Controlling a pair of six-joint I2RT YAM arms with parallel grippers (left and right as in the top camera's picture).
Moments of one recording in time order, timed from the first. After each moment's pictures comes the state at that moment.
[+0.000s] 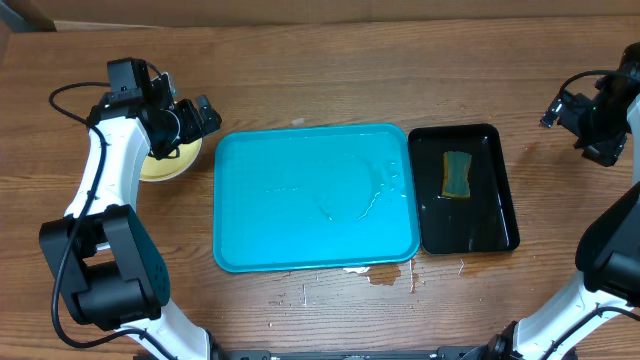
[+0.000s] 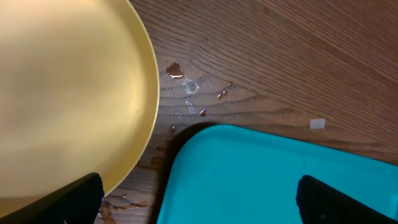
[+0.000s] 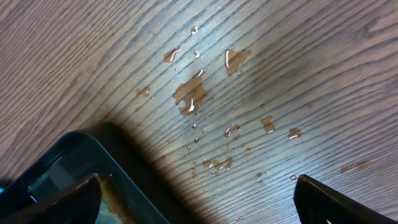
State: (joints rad) left arm 0.21 1.87 1.43 -0.71 0.30 -0.26; right arm -0.41 2.00 1.75 -1.14 -0.12 0.23
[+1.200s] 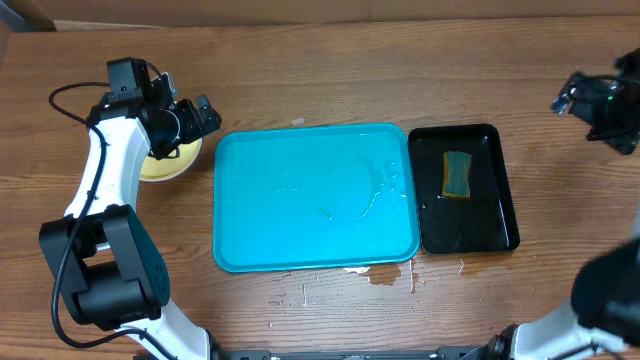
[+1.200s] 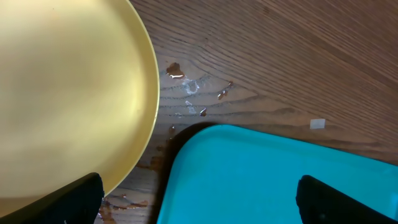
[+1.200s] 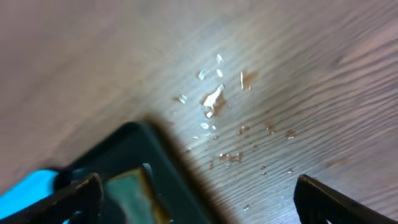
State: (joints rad) left arm 0.21 1.87 1.43 -0.71 0.30 -0.26; right arm -0.38 1.77 1.75 -1.14 -0.13 0.23
